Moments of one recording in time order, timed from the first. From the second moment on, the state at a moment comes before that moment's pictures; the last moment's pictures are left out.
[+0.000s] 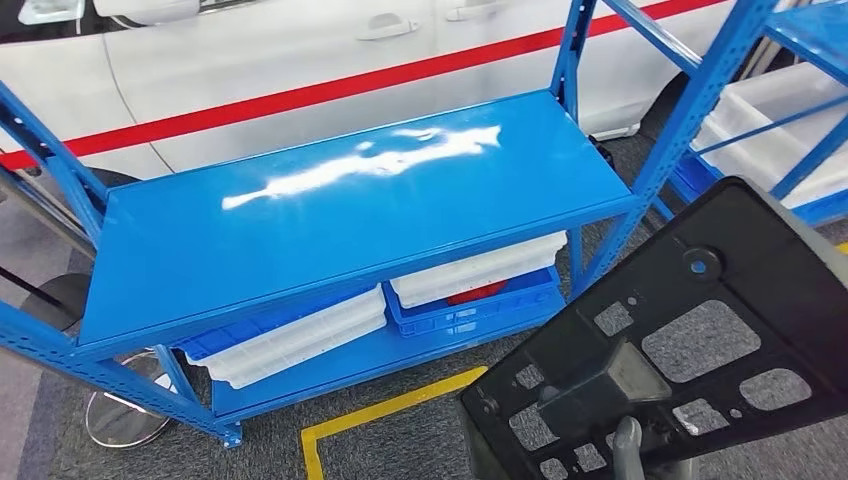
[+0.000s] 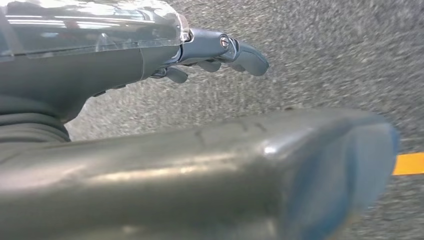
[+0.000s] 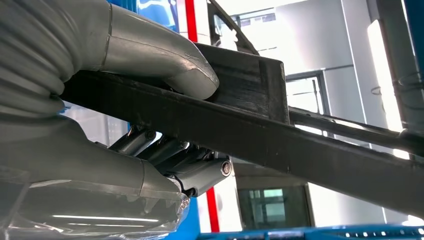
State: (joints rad) left arm -0.02 -0.08 0.39 -0.20 -0.09 0.39 -0.13; right arm 0.41 0.15 0.08 -1.97 -0.19 0.14 -0.69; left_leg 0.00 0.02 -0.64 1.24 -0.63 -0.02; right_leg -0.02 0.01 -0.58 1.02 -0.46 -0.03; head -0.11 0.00
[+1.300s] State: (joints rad) left arm 0.01 -0.10 0.43 -0.20 -0.15 0.48 -0.12; right arm 0.31 0.07 0.31 -1.80 -0.27 0.03 -0.69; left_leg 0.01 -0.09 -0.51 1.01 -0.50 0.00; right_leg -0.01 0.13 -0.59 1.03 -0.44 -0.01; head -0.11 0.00
